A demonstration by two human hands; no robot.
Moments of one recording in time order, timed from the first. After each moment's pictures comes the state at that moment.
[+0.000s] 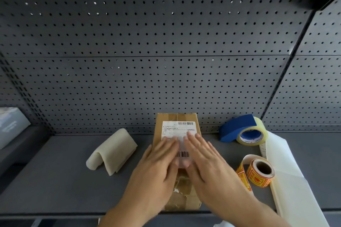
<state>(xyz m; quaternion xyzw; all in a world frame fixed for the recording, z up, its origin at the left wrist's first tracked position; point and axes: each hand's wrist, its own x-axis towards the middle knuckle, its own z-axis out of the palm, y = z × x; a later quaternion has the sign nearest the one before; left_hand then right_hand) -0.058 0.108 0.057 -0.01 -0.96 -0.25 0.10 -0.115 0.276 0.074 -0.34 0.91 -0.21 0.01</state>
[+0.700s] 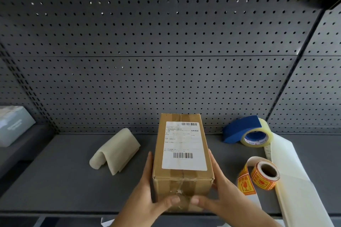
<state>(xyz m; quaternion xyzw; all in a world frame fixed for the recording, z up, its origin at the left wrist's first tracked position) -0.037 0.081 -0.003 0.06 -0.84 -0.54 0.03 -0.133 0.309 0.016 -0.28 0.80 -0.47 0.26</state>
